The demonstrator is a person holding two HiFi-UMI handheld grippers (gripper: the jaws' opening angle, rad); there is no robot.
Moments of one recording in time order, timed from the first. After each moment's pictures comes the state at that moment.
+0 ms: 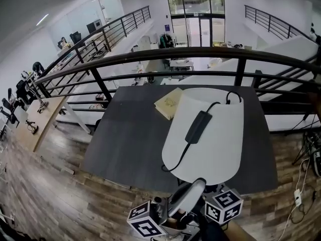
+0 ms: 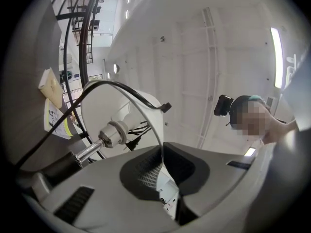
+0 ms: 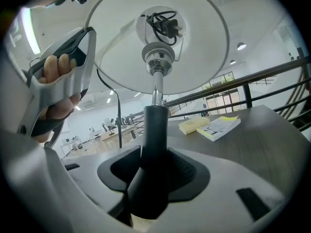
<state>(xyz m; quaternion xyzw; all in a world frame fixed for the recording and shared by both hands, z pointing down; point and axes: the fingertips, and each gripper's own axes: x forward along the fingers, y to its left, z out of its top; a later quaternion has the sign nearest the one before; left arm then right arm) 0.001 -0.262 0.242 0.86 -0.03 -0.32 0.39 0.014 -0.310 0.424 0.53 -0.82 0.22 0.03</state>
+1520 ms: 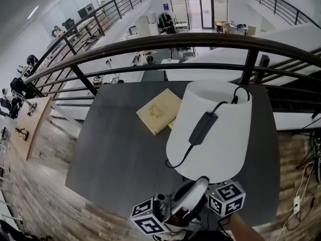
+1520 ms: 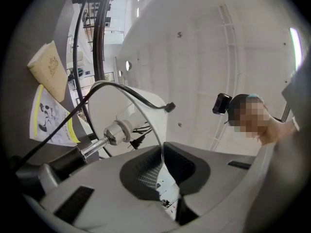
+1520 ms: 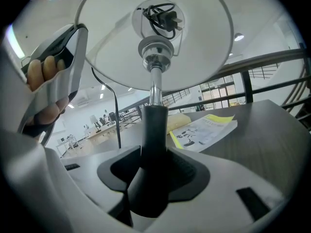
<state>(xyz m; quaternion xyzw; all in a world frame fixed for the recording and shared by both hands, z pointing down) 0.136 -0.454 0.316 0.85 -0.05 -0.30 0.44 0.152 -0.497 0.498 0.54 -0.80 0.26 0.07</state>
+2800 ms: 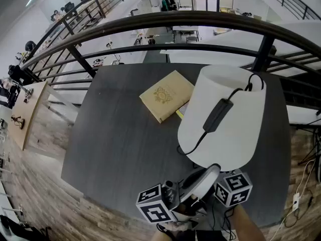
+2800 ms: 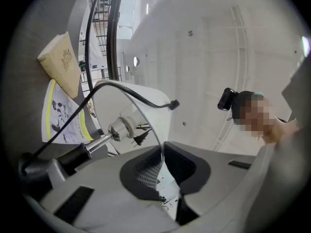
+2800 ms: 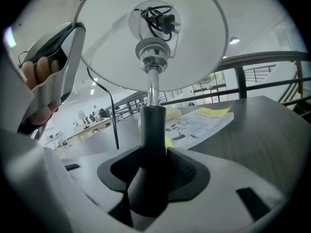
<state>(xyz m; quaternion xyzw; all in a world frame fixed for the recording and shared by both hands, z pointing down) 0.133 -0.497 0.375 0.83 -0.05 -0.27 0.48 0.162 -0.535 0.556 0.58 -0.77 0.26 0.09</state>
